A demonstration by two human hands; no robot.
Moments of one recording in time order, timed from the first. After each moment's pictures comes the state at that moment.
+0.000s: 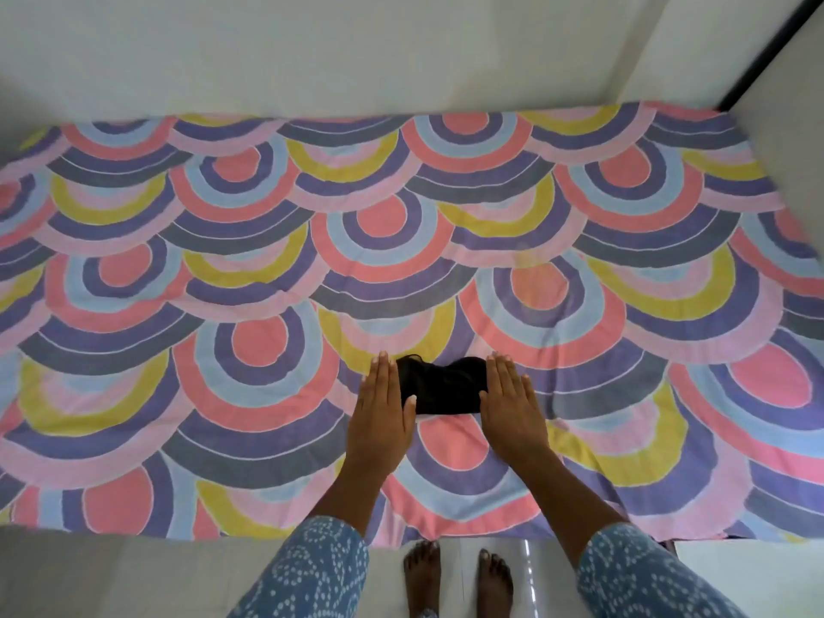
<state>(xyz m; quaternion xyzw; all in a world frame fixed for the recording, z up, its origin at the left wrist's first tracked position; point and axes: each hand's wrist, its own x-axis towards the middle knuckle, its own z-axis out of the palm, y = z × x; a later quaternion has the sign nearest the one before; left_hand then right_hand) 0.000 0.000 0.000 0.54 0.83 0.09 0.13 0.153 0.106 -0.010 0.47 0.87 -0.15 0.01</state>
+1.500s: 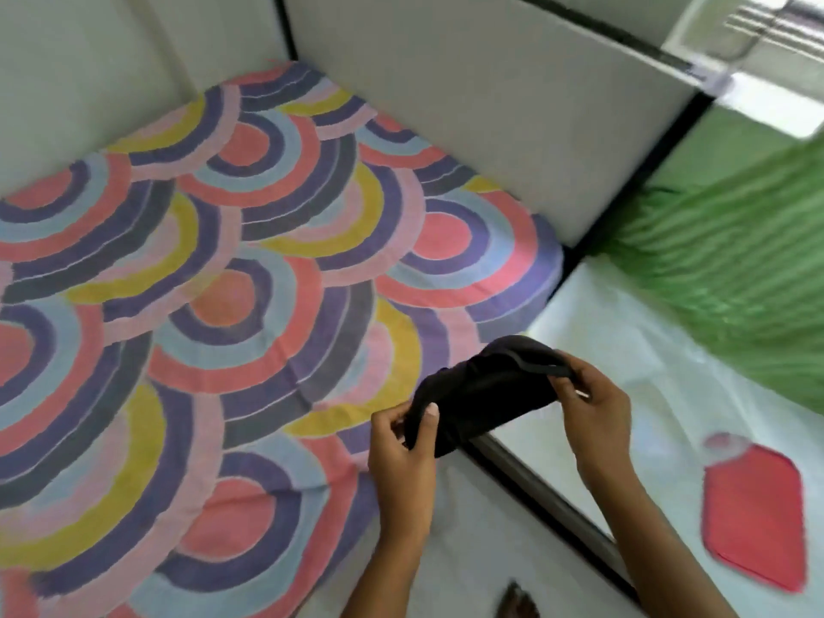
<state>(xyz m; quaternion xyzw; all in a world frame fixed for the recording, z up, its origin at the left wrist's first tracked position) 0.305 0.038 0.020 0.39 0.66 0.41 0.50 0.487 0.035 0.020 0.79 0.32 -0.23 -0.47</state>
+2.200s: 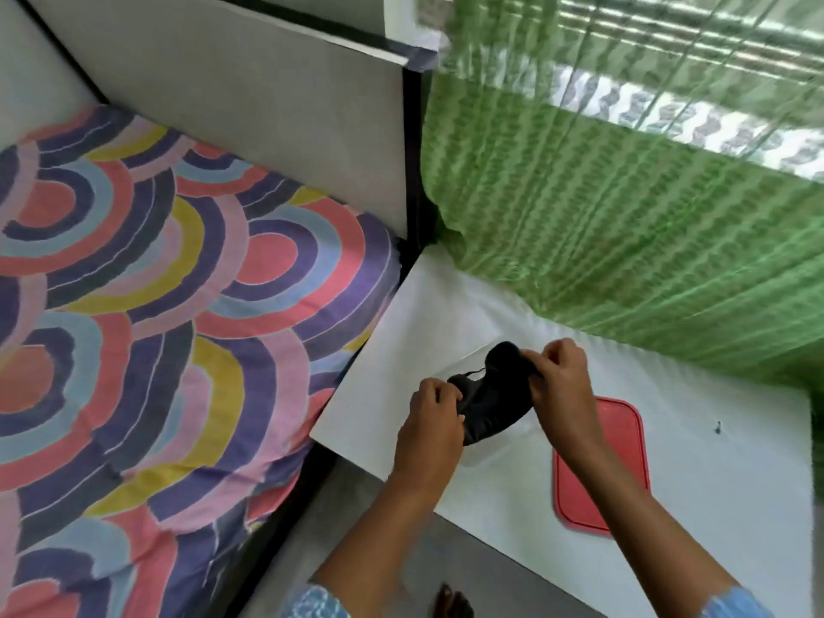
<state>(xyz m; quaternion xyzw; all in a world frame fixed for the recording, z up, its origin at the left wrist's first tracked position) 0.545 0.002 -0.014 0.84 0.44 0.05 0.30 0.705 -0.049 -0.015 0.85 0.47 -0.08 -0.23</state>
